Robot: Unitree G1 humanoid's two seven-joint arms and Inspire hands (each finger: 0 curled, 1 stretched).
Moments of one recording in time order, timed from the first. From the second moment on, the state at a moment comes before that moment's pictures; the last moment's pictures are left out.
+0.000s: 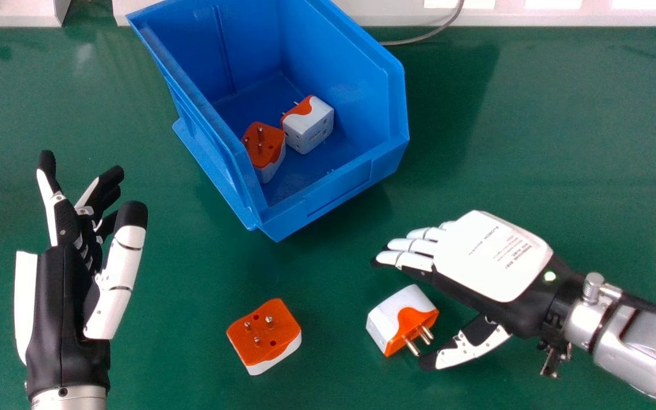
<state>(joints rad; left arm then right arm) 0.35 0.06 0.20 -0.09 0.04 -0.44 0.02 -0.28 -0.71 0.41 0.33 -0.99 -0.65 -0.14</state>
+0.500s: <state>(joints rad) 0.35 0.06 0.20 -0.11 0.04 -0.42 0.03 -0.38 -0.70 0.51 0.48 -1.09 -0.63 -0.24</state>
